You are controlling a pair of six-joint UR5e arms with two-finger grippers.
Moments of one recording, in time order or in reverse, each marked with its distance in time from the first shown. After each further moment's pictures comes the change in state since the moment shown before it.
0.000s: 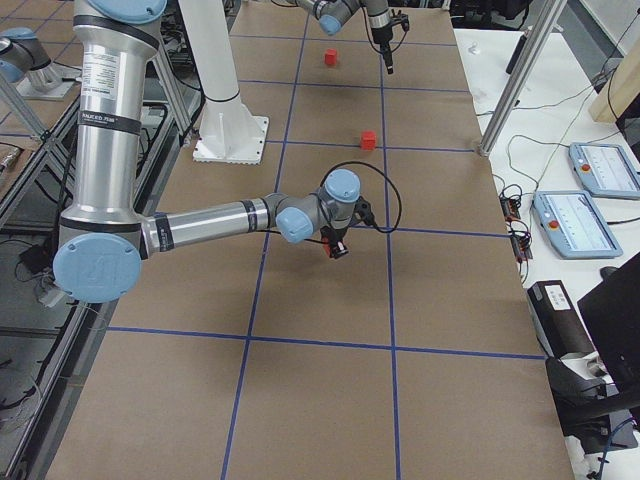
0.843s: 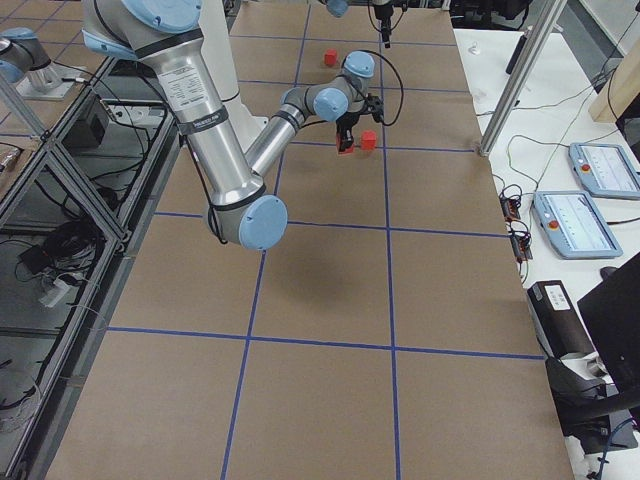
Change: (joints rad) left arm -0.190 0.209 -0.019 -0.002 -0.111 0.382; right arm -0.348 0.632 0.009 -0.410 -0.184 0.655
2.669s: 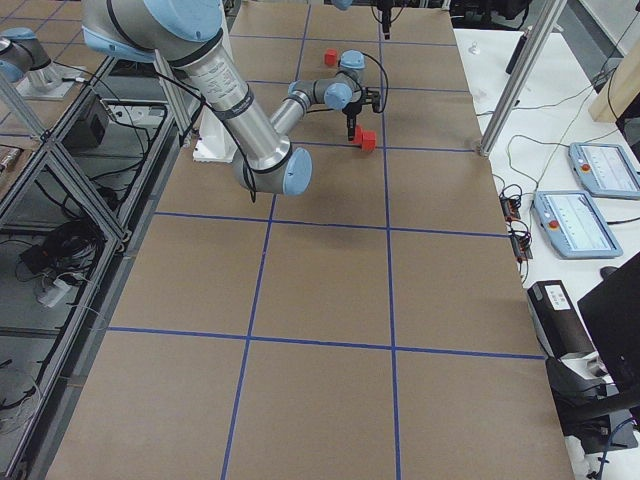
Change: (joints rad) left arm -0.067 0.037 0.028 -0.004 -0.064 0.076; right arm -0.179 0.320 -0.502 0.230 -0.317 0.311
